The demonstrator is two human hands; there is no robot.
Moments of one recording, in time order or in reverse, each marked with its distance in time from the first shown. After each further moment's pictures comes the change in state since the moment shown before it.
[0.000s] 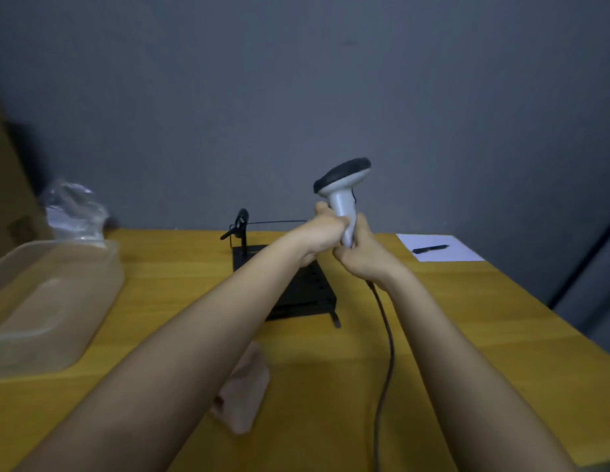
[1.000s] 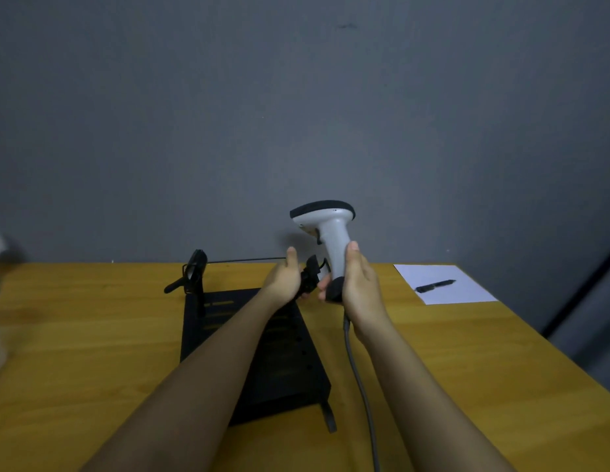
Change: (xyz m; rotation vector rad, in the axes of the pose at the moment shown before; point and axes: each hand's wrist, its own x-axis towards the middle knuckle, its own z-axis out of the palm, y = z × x) left_hand 0.181 -0.113 -0.003 -0.059 0.149 -0.076; right_hand 0.114 0.055 0.024 0.529 0.335 0.024
